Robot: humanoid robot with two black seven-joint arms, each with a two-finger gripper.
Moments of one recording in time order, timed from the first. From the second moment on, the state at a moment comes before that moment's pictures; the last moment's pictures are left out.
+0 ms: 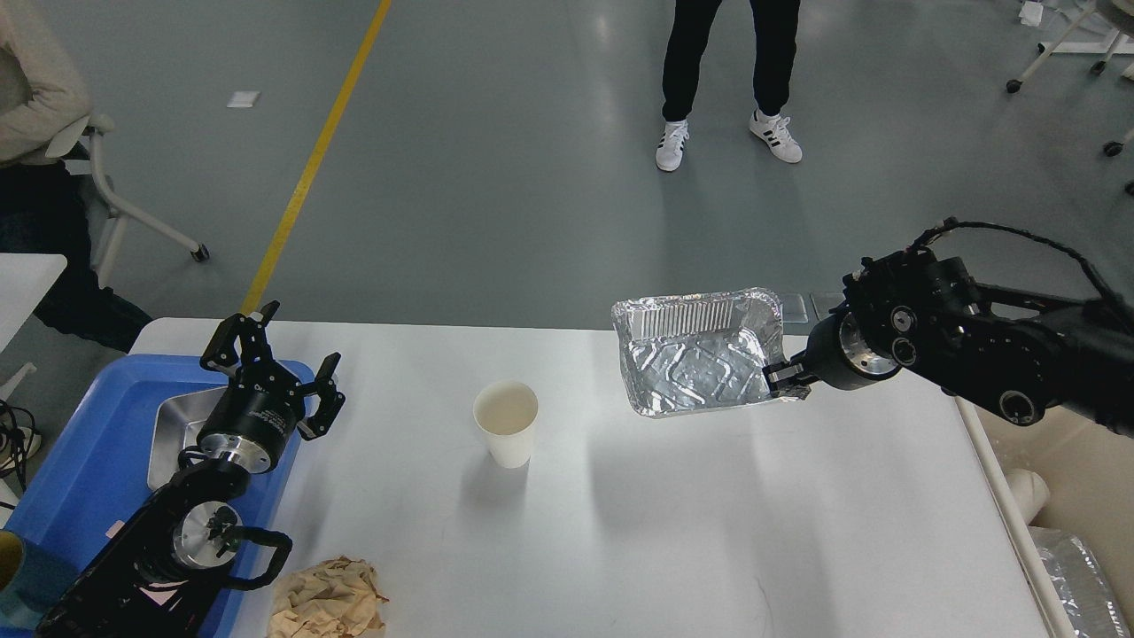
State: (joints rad) left arm -0.23 0.13 -1.25 -1.01 0.43 -0.18 -0.20; right arm 1.12 -0.49 0.08 1.06 -1.36 0.68 -0.10
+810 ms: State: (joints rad) left arm -0.29 0.42 -0.87 -1.24 0.43 0.00 -0.20; right arm 1.18 -0.58 0.03 1.16 -1.34 0.71 -0.10
